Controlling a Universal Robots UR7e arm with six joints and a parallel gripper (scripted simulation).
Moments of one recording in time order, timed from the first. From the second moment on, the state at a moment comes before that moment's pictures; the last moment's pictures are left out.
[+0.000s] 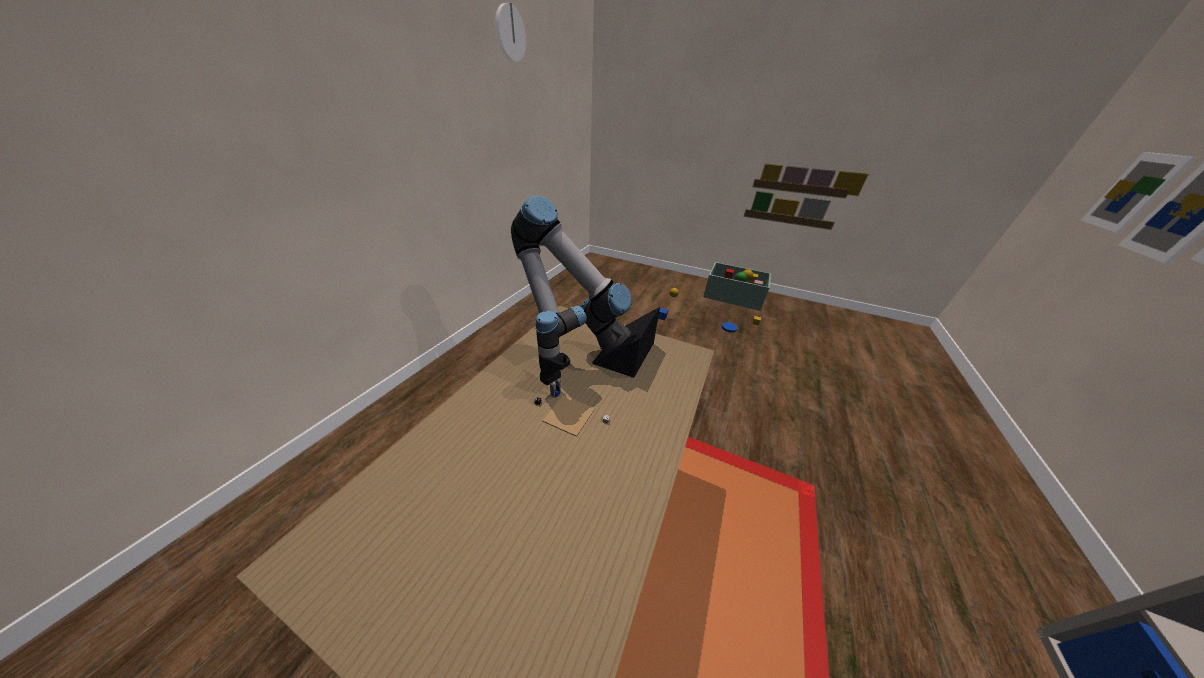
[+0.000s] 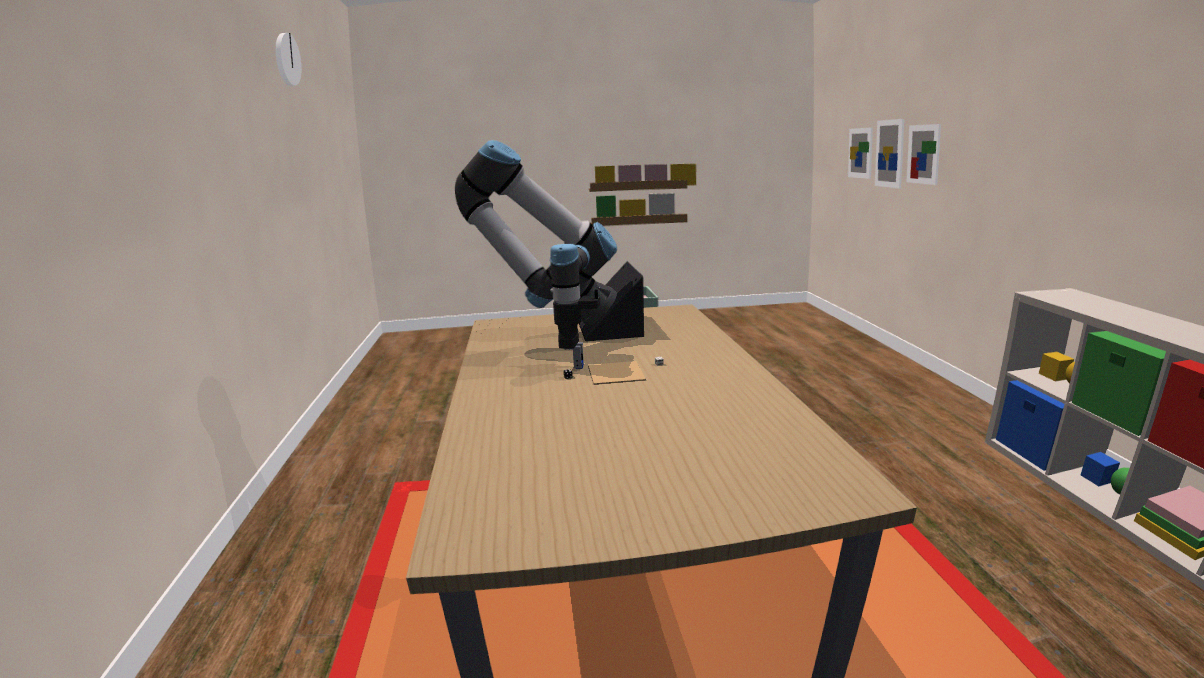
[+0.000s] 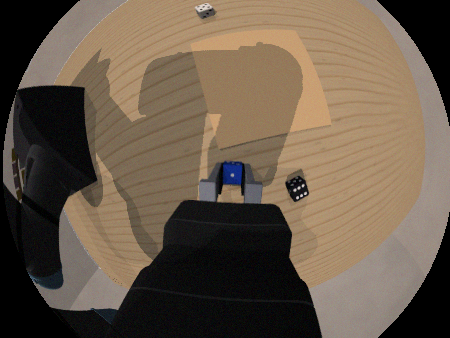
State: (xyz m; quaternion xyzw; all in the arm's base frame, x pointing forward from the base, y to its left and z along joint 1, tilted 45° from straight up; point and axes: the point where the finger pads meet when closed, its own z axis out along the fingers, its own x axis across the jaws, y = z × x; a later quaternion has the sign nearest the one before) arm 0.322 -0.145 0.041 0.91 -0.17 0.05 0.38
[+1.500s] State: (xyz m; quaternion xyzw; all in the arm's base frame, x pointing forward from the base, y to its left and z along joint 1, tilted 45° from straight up) arm 0.325 -0.083 0.101 0.91 -0.17 0.05 0.38
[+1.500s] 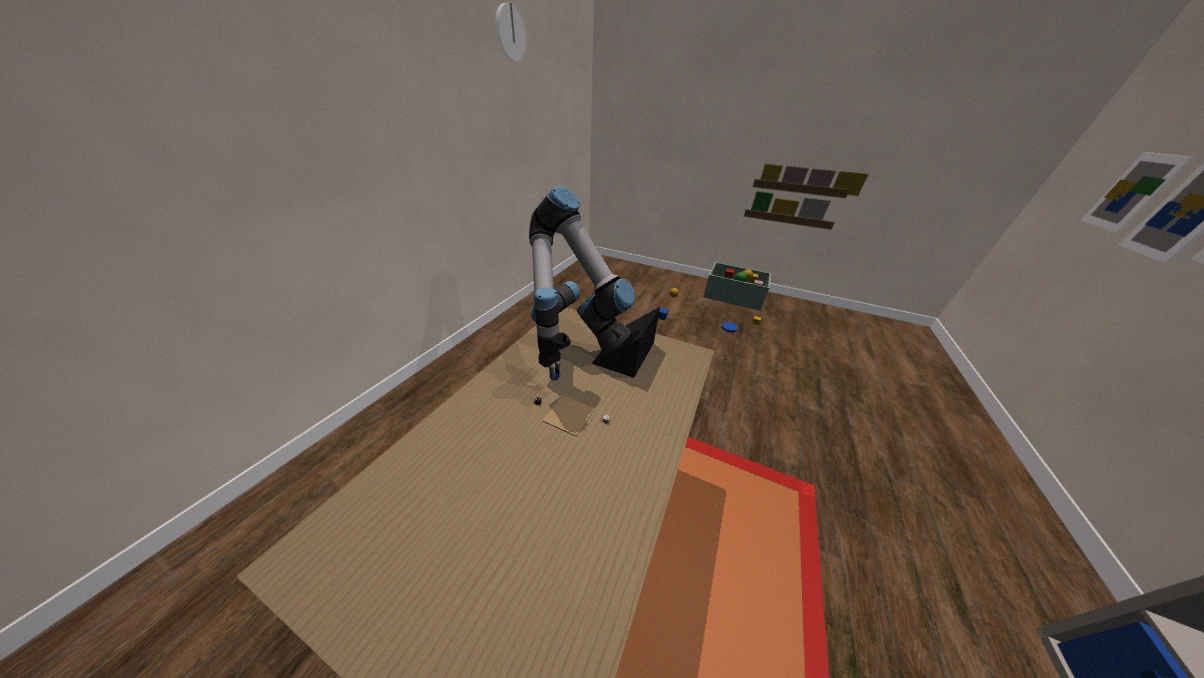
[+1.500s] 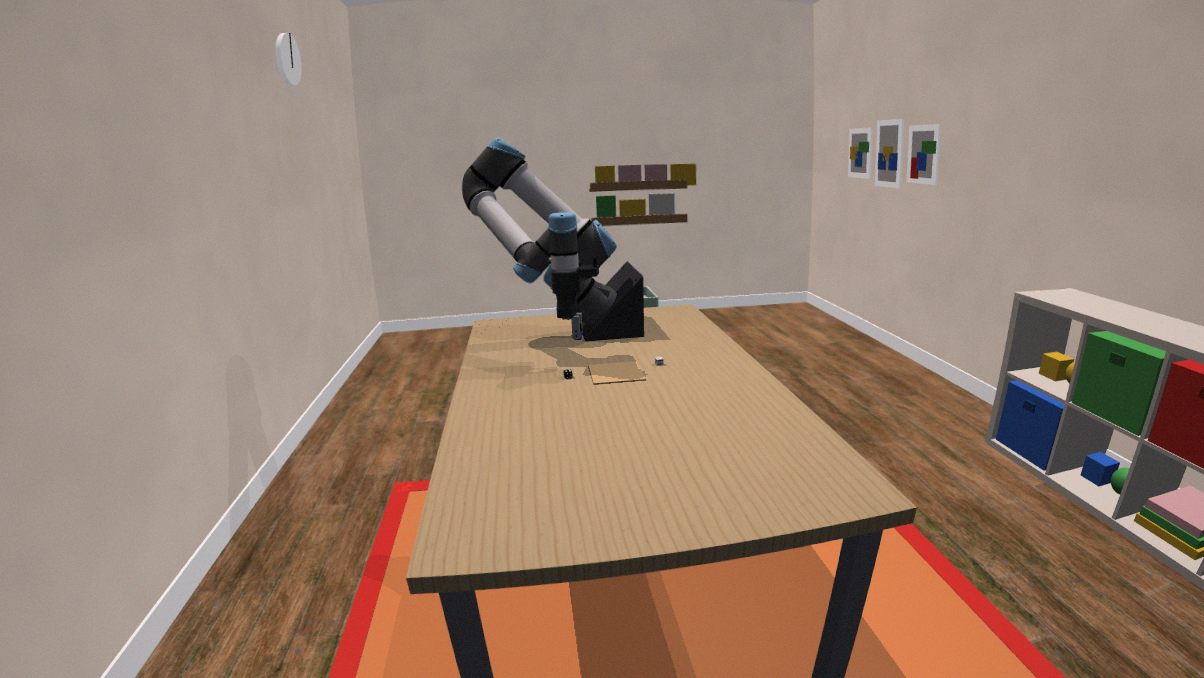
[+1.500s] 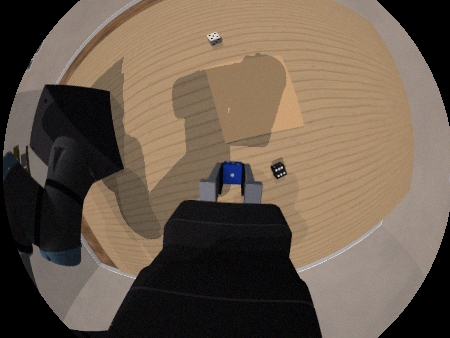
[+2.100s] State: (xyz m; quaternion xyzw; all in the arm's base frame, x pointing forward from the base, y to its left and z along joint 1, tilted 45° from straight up) arm 0.324 -0.074 0.108 0.91 -0.17 0.04 0.38
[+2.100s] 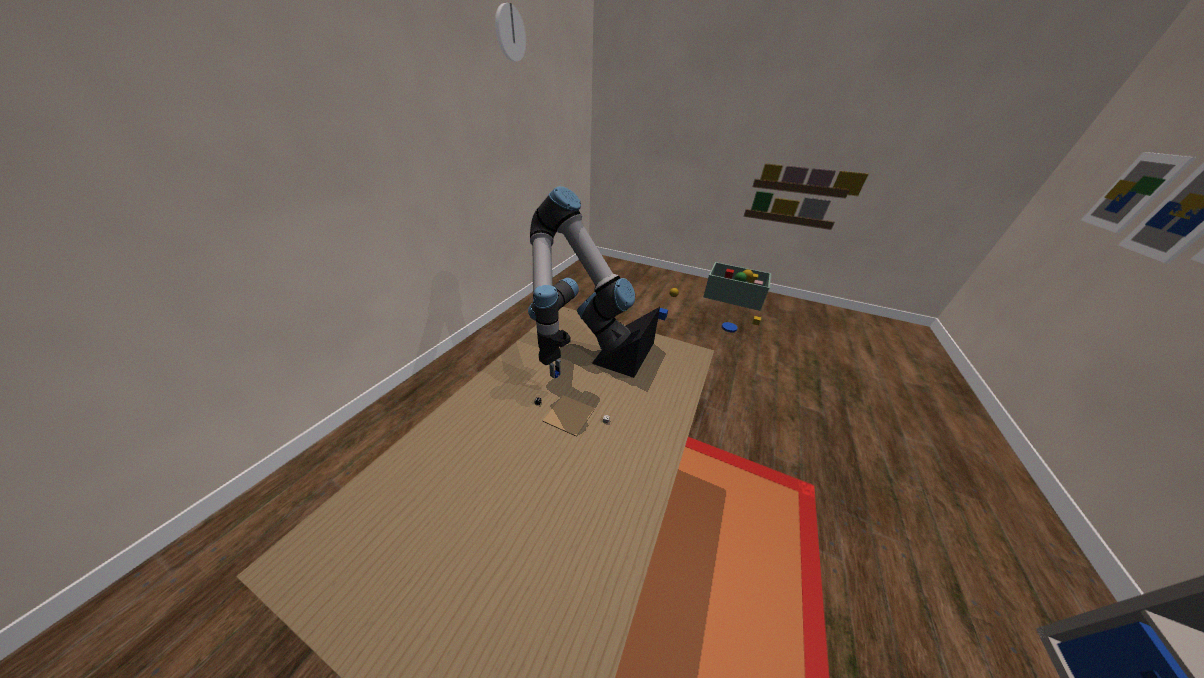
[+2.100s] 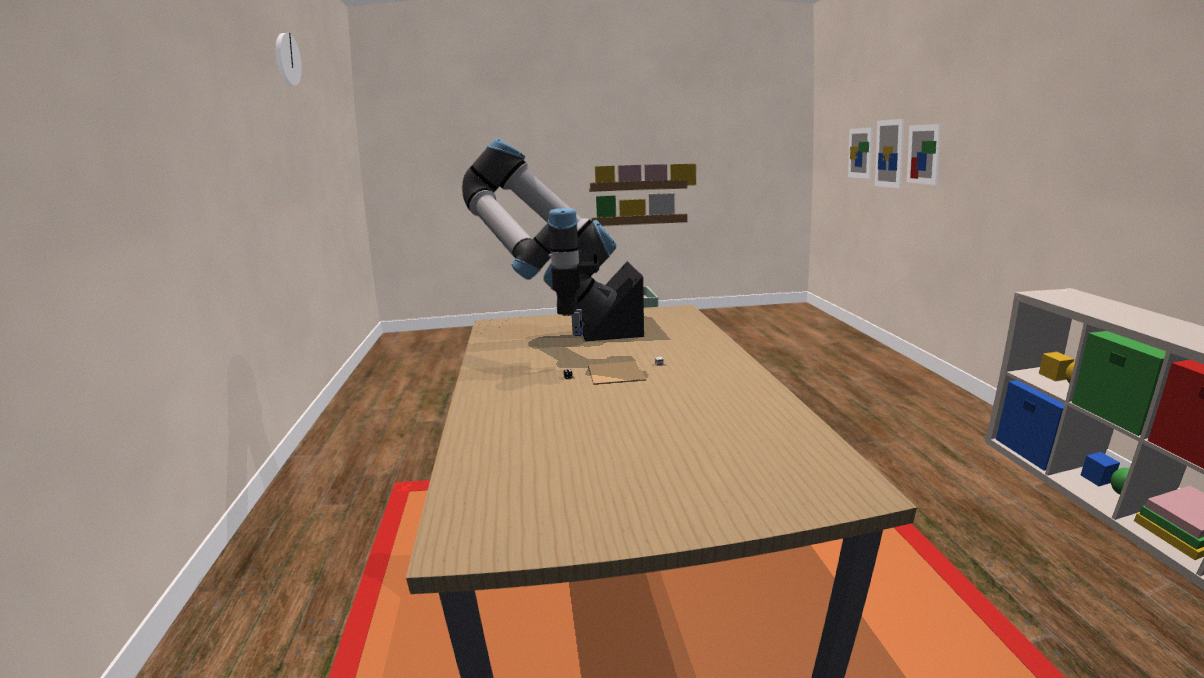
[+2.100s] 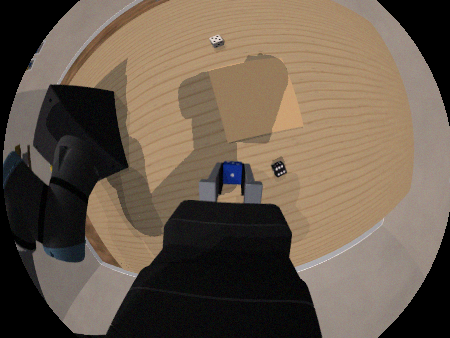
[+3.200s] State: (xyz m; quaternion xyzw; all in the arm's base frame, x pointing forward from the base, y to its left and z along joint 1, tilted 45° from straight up) arm 0.390 -0.021 0.042 0.92 -0.05 -0.01 0.38
